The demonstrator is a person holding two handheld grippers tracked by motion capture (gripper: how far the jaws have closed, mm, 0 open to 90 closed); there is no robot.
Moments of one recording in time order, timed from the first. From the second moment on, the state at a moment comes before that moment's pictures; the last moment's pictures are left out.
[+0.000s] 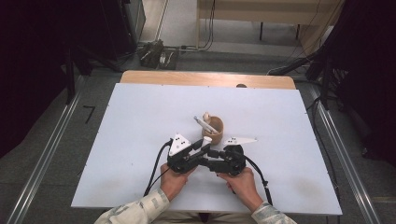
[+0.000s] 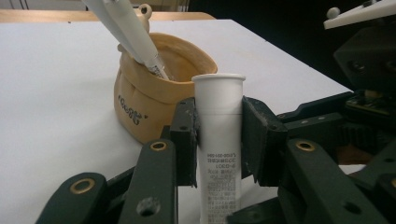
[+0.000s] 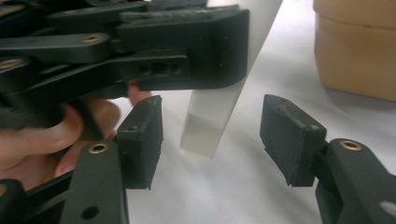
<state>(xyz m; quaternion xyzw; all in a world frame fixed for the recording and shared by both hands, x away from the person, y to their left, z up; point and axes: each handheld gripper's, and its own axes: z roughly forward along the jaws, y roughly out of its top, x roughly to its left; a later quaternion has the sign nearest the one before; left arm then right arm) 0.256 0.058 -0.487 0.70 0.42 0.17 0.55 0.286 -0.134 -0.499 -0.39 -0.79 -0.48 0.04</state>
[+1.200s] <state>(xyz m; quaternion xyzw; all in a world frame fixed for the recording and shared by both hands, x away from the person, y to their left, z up) 0.246 0.069 -0.479 0.68 0.43 0.19 0.56 0.293 -0.141 -0.496 -0.40 -0.77 -0.50 0.02</state>
